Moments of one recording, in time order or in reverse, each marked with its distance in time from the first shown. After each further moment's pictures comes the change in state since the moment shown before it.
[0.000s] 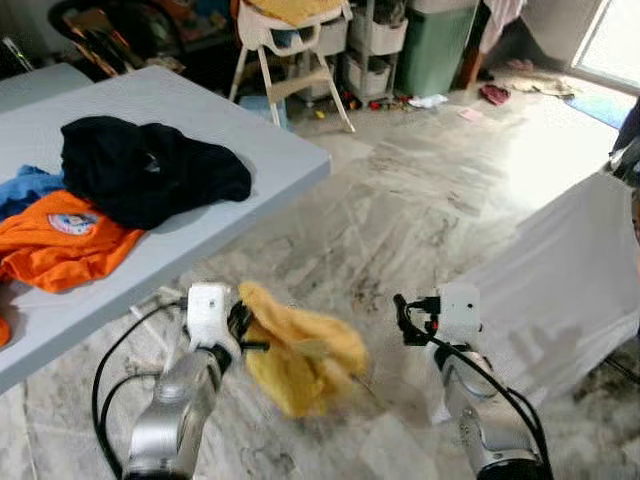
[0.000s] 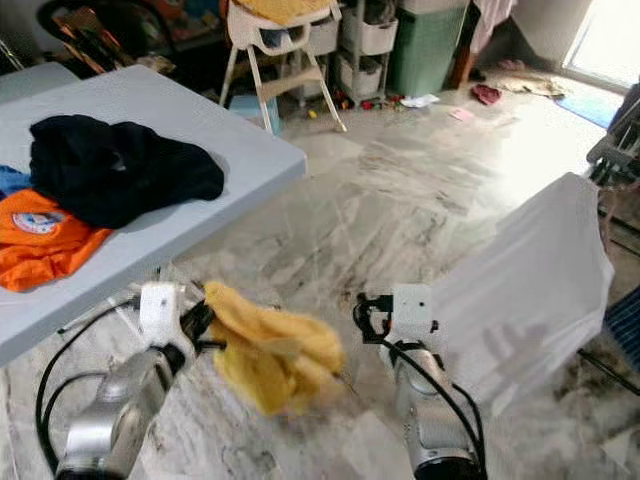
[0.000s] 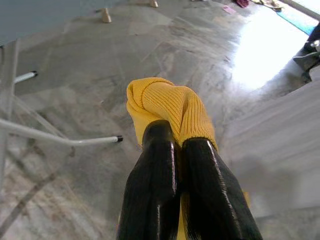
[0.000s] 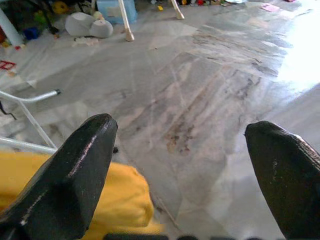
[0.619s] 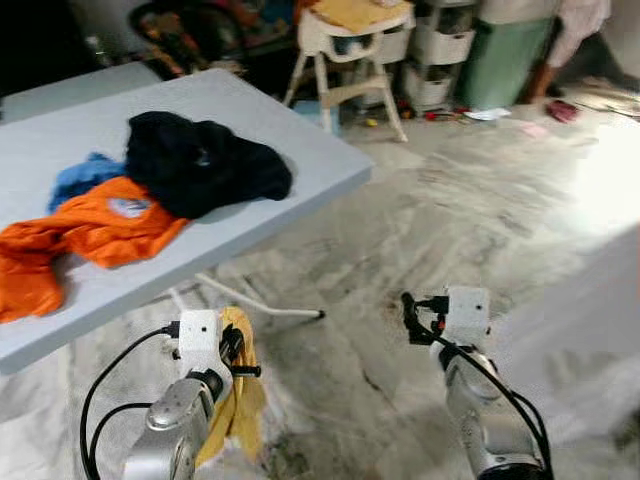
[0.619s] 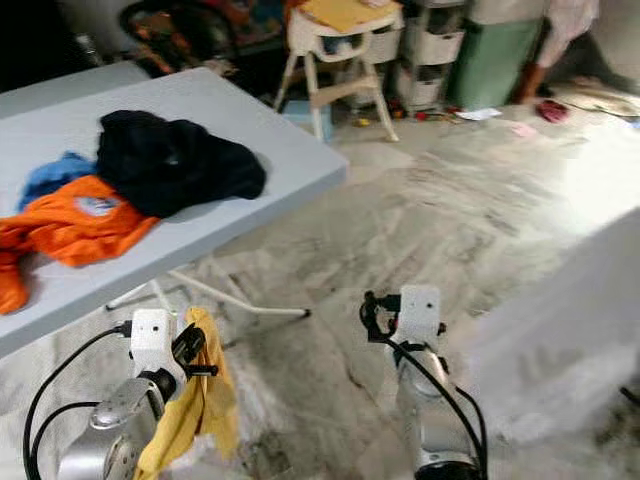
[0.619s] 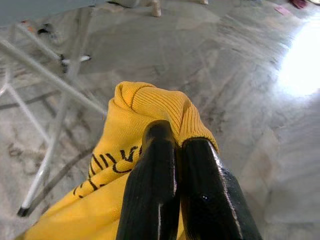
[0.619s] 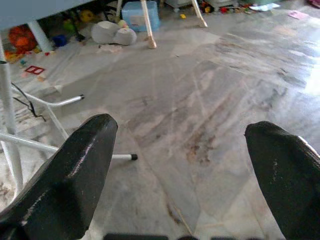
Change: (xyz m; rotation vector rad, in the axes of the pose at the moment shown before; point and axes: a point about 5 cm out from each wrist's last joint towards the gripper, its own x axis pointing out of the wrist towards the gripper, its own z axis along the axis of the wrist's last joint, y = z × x) left arm -0.023 0.007 -0.031 0.000 0.056 0.053; right arm -0.003 0.003 0.000 0.029 -0.009 -0.031
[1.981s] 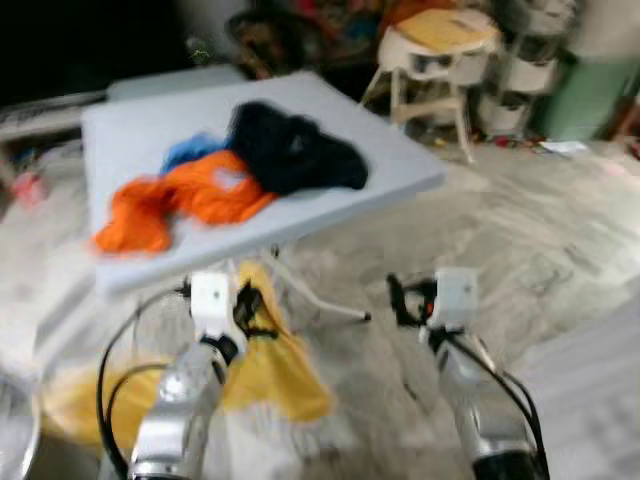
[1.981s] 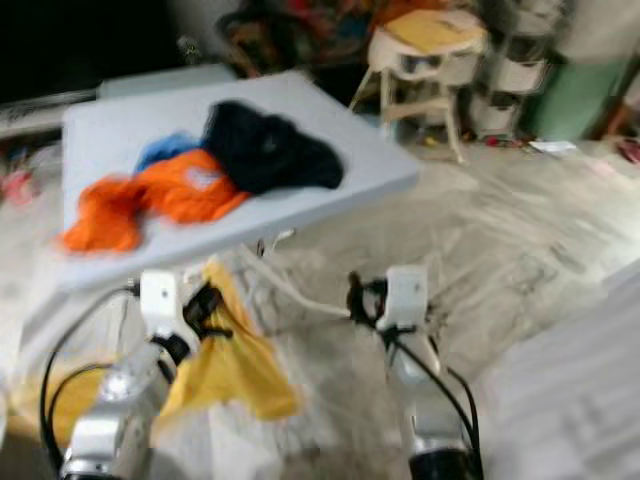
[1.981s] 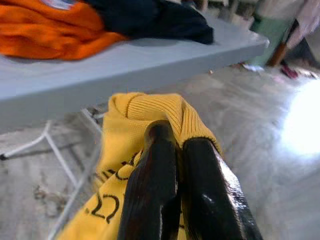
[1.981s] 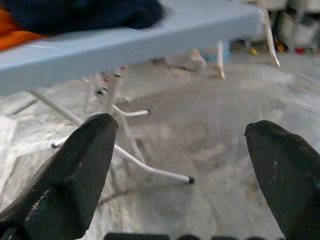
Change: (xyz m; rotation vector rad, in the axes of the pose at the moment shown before) left arm 0.013 -0.030 0.043 0.021 -0.205 -0.135; right arm 0.006 0.008 0.023 -0.026 -0.080 0.080
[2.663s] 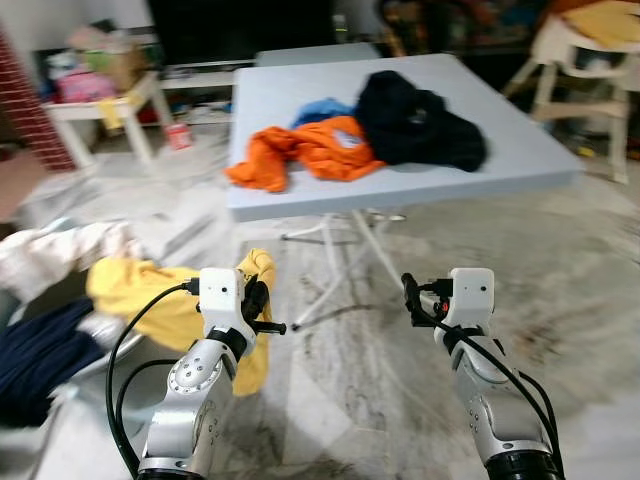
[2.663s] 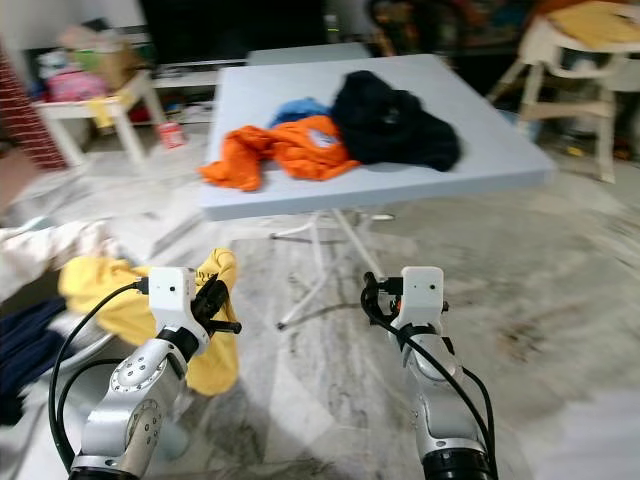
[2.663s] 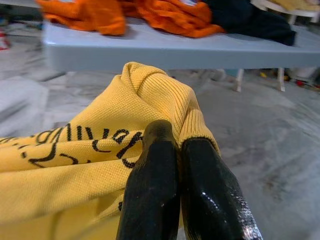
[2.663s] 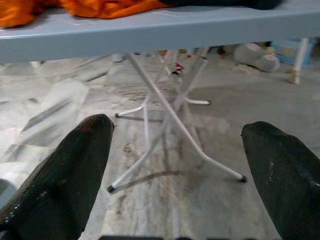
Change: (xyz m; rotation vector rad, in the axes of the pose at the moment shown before) left arm 0.005 -0.005 0.006 0.007 -0.014 0.014; right arm -0.001 -0.012 0.003 -0.011 -0.002 -0.030
